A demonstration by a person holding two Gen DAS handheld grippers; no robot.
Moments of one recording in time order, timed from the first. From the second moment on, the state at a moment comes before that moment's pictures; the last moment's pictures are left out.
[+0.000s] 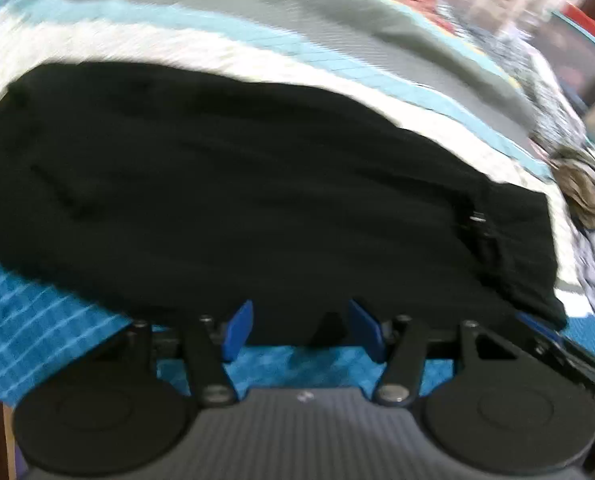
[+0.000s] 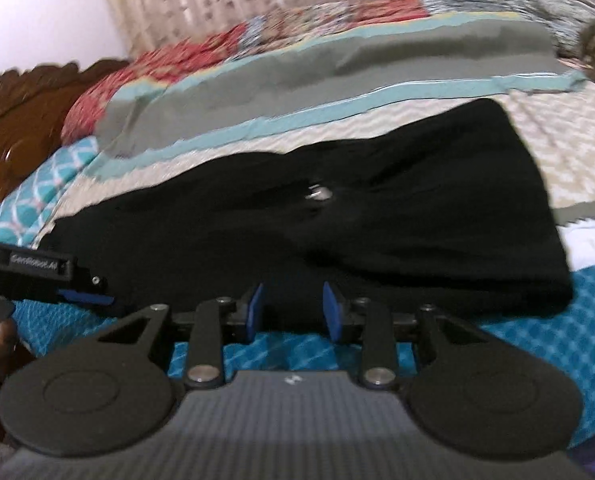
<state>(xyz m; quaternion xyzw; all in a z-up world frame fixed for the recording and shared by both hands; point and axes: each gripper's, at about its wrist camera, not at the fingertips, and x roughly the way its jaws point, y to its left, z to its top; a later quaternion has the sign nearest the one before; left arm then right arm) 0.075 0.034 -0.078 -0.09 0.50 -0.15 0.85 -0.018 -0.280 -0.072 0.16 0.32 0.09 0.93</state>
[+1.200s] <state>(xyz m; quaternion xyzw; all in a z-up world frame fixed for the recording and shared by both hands) 0.134 0.252 -0.104 -0.43 0.39 -0.07 0.81 0.023 -0.179 -0.061 0.05 0.39 0.11 0.91</state>
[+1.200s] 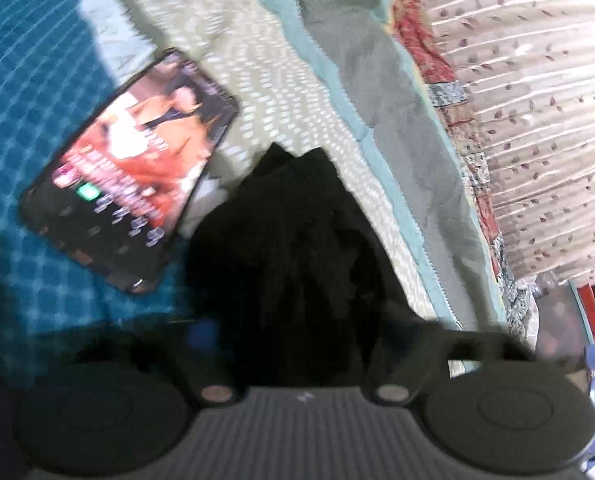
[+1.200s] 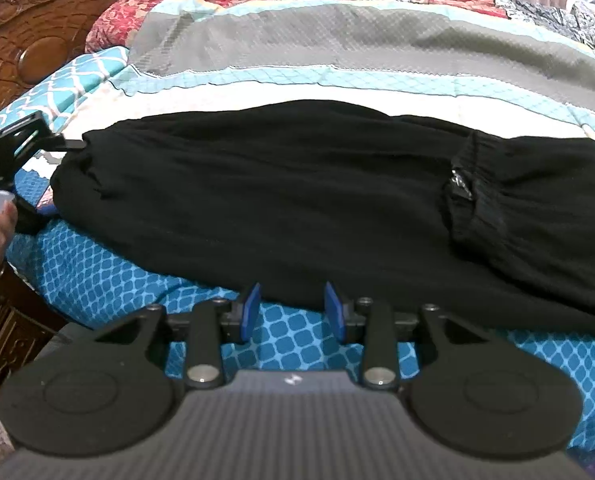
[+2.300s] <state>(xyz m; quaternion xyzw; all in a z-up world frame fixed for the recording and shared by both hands) -0.009 -0.019 -0.051 0.30 0.22 -0.27 0.89 0.034 -0.278 -0.056 0.37 0.33 0.07 0.87</state>
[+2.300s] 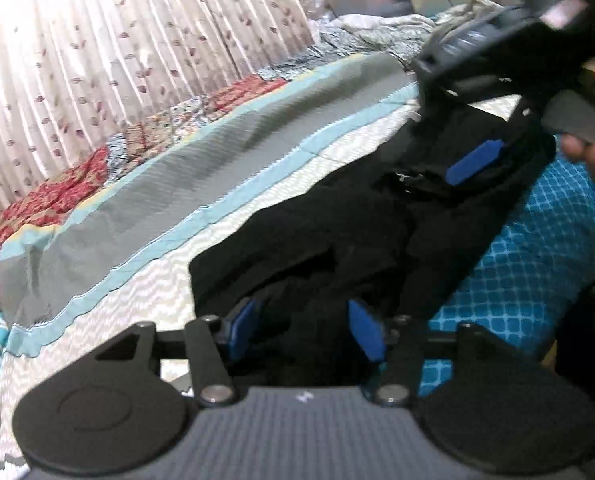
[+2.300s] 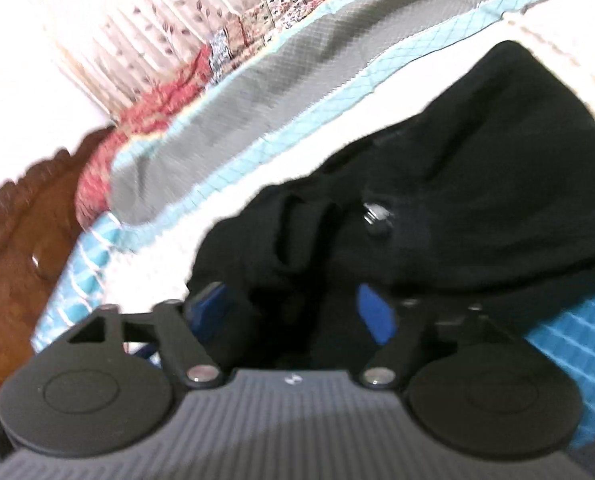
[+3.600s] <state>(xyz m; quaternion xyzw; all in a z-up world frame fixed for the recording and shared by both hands) 0.084 0.023 -0.023 0.02 0.38 -0.23 0.90 0.064 -0.229 -0.057 0.32 0.35 0.11 0.87</state>
